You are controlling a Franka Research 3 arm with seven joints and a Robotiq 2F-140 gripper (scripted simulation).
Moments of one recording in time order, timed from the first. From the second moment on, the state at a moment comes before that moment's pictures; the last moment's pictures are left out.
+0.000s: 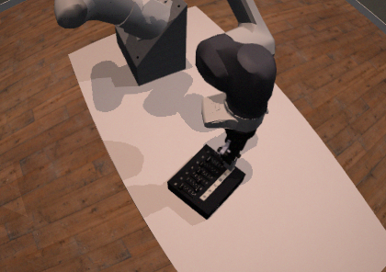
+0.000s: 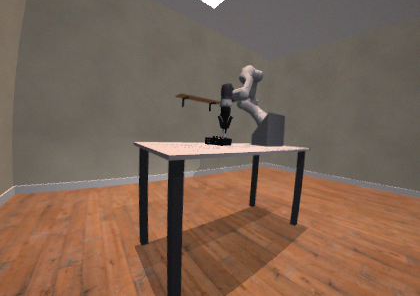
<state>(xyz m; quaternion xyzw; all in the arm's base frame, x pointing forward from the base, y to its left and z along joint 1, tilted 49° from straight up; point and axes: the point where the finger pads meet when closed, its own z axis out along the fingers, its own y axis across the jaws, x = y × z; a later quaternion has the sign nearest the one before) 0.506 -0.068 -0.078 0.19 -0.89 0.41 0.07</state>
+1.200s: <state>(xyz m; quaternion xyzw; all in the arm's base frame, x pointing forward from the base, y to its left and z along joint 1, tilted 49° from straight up) 0.489 -0.074 -0.073 0.19 -0.89 0.41 0.07</state>
